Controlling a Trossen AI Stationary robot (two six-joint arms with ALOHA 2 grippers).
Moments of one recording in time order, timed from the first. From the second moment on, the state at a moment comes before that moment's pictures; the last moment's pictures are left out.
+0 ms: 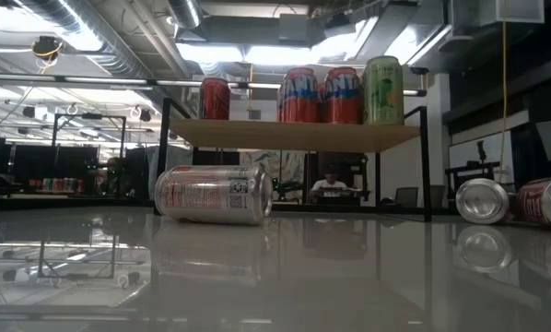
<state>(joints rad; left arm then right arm) -0.72 1.32 1.34 -0.45 -0.46 -0.45 0.51 1.60 1.08 0.46 0.40 -0.16</state>
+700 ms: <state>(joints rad) -0.72 1.01 1.34 -0.42 -0.94 -0.31 0.51 1.60 1.09 0.82 0.45 -0.87</state>
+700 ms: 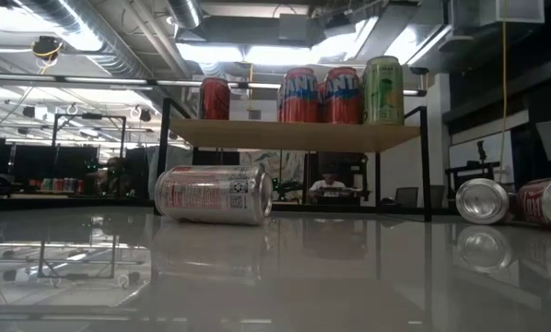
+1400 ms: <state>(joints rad) -0.72 1.00 1.34 -0.41 -1.03 -0.30 0.51 1.60 1.09 0.81 0.56 -1.37</state>
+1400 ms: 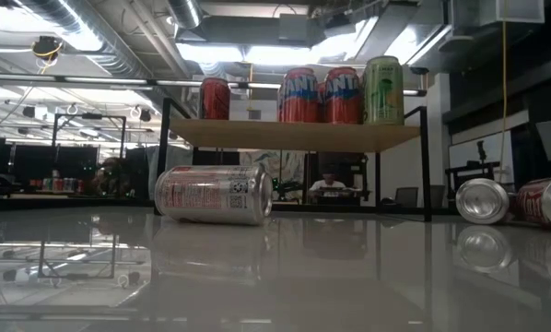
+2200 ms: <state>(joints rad) -0.63 1.01 1.34 -0.41 -0.93 -0.29 0.51 1.60 1.09 0.79 0.56 -1.37</state>
